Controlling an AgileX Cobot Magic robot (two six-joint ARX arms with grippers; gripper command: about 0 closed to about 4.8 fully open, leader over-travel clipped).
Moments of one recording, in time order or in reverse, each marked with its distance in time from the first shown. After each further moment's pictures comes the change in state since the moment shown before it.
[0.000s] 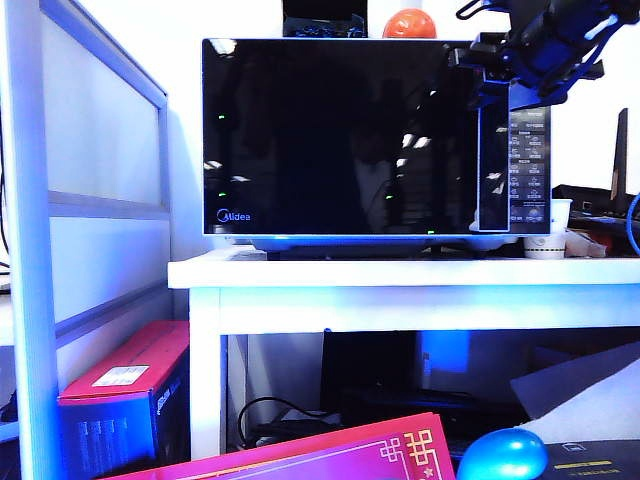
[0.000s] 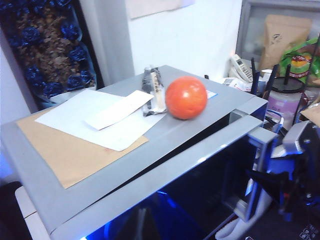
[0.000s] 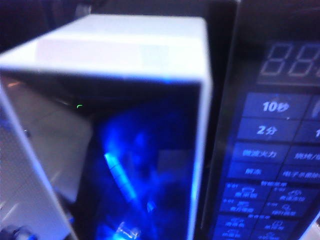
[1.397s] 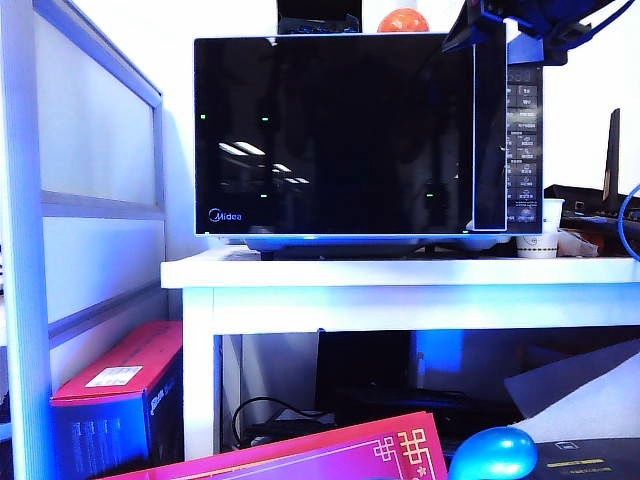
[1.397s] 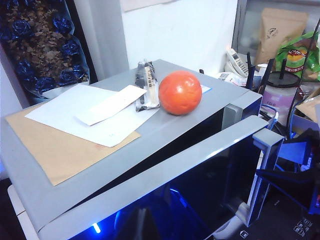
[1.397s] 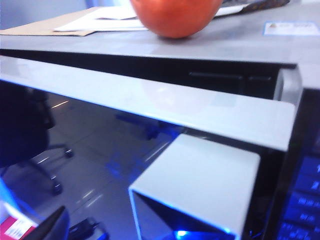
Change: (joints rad) left arm -0.001 0.000 0.000 -0.022 0.001 0.000; right arm -0.024 -0.098 0.000 0.002 -0.351 0.011
